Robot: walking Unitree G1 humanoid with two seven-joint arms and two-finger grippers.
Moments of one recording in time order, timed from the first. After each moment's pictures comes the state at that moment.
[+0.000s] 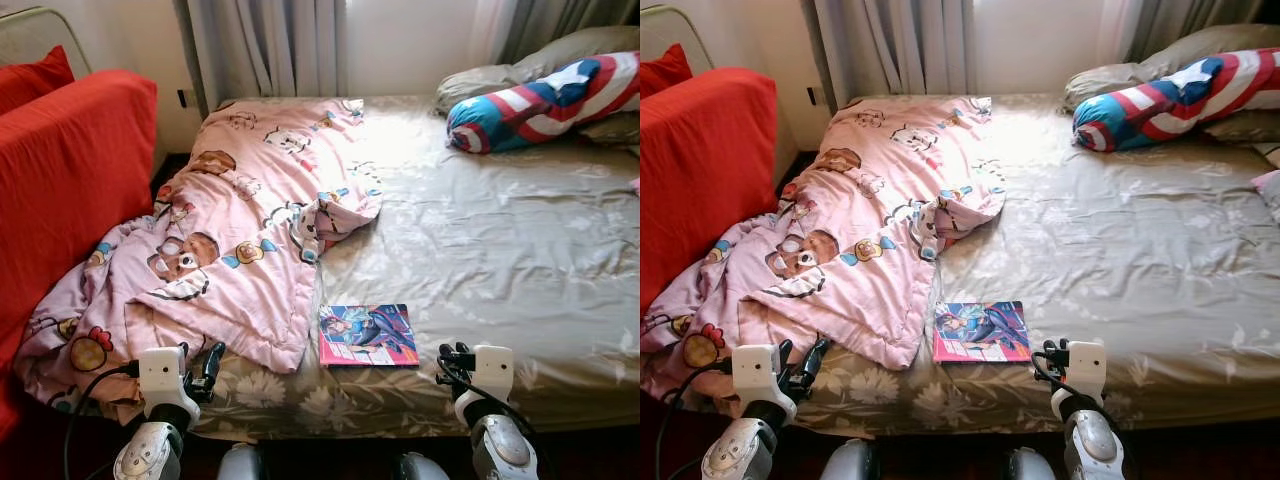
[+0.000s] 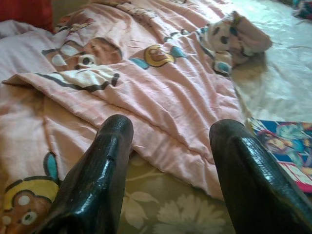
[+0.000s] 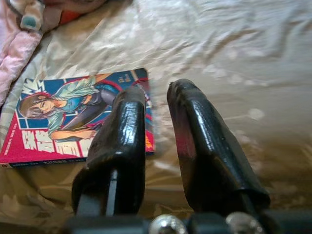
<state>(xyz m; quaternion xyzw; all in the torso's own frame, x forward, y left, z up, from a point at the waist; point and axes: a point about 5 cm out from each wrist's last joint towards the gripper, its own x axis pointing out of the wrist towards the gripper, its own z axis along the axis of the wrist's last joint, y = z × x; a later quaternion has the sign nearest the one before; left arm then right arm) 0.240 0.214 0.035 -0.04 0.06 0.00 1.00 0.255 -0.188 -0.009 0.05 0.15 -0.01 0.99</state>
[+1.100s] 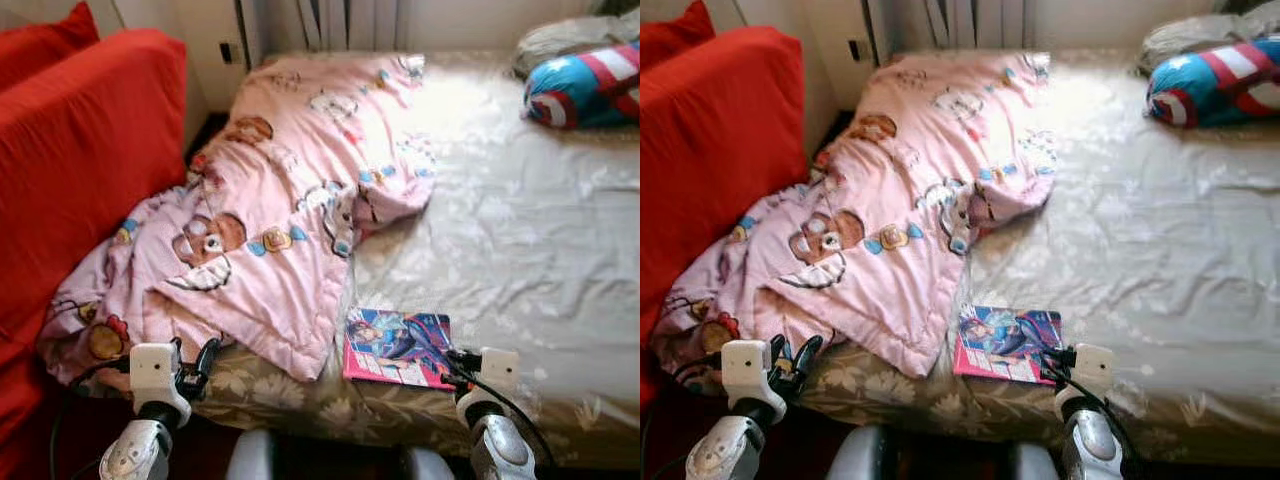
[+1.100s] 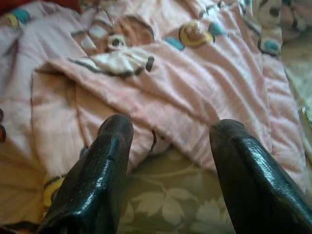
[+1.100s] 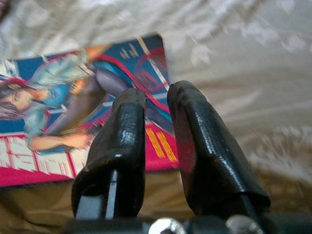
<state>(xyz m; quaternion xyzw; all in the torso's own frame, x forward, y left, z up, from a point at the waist) 0.236 0.223 0.048 -0.01 0.06 -0.01 1.00 0.260 -0.193 -0.015 0.09 0.18 -0.06 0.98</state>
